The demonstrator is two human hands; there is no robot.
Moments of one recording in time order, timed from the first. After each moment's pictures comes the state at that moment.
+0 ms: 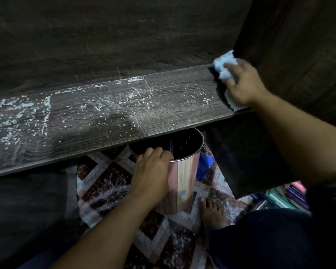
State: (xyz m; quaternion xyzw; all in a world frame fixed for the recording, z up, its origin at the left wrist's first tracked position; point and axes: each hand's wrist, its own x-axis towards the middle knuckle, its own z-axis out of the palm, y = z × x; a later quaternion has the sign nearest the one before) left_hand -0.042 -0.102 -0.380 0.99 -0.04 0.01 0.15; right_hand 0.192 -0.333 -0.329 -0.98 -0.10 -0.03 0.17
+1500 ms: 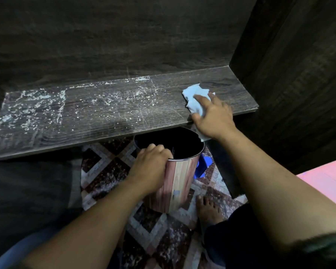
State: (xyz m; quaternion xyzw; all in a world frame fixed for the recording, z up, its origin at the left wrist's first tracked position) left_hand -0.051 -0.093 -0.370 0.98 -0.10 -0.05 0.15; right_hand 0.089 -0.265 -0.341 -0.98 -0.09 0.02 0.17
